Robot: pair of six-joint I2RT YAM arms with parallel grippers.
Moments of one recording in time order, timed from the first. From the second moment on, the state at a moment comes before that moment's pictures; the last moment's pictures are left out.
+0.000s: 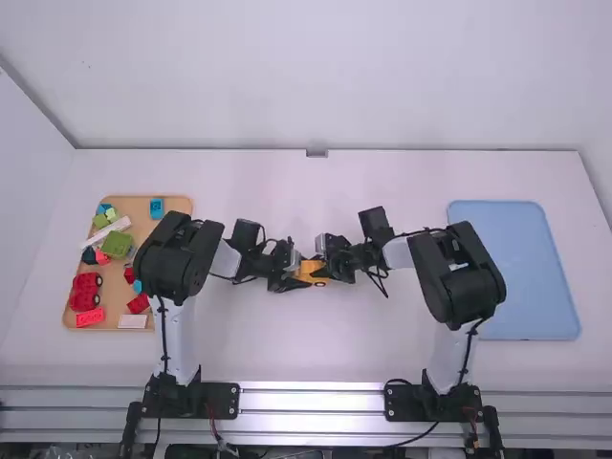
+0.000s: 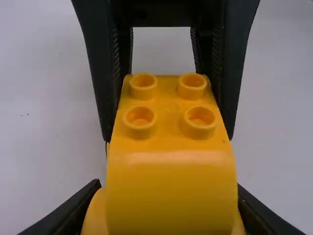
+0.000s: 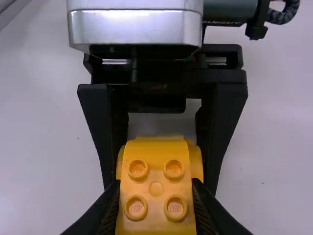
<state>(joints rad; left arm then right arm) -0.21 2.13 0.77 0.38 1.10 0.94 0.35 2.00 0.87 0.04 -1.01 -1.00</state>
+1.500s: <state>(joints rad) -0.21 2.13 0.78 0.38 1.10 0.92 0.18 1.99 0.84 0.00 -1.11 -0.94</state>
